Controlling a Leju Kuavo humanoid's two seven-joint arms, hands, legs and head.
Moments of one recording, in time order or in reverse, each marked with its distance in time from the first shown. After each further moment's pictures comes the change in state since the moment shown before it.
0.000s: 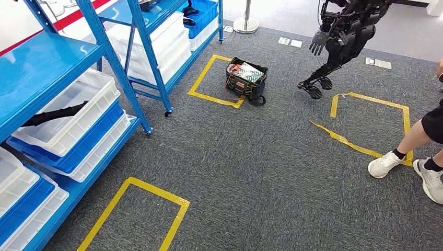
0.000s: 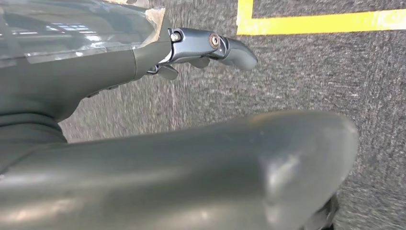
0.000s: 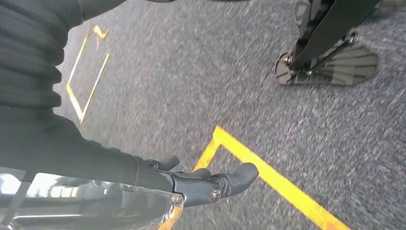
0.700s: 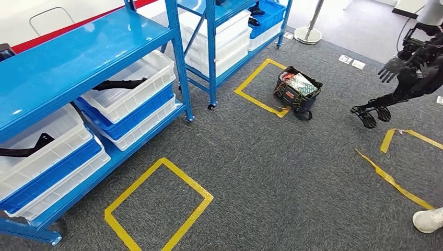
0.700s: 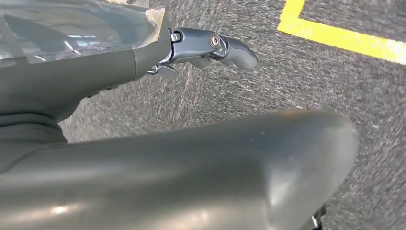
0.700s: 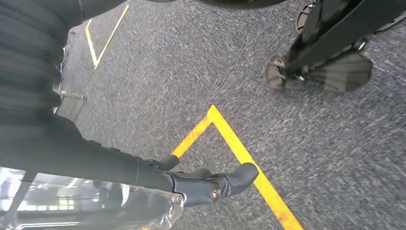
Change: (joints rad) left arm 0.001 0.002 -0.002 0.000 0.002 -0.004 -0.007; right arm -0.004 0.001 0.000 0.001 0.007 0.004 0.002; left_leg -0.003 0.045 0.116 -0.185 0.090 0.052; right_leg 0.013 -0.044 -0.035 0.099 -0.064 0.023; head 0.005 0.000
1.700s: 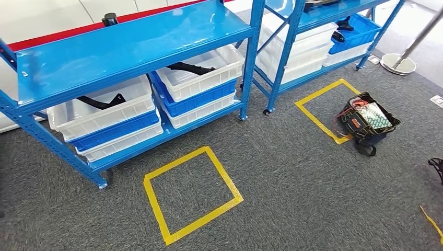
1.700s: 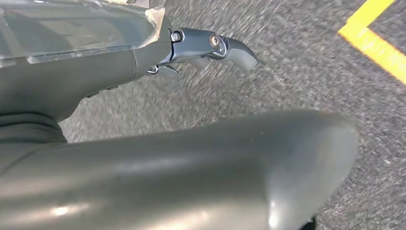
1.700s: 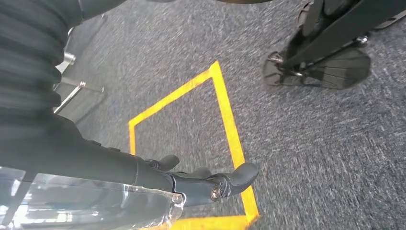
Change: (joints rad) left arm 0.003 -0.010 0.000 0.001 0.008 0.011 -0.003; right arm 0.006 -0.006 0.002 0.002 0.011 0.001 -0.004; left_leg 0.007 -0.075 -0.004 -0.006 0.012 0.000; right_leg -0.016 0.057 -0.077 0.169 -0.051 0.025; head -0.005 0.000
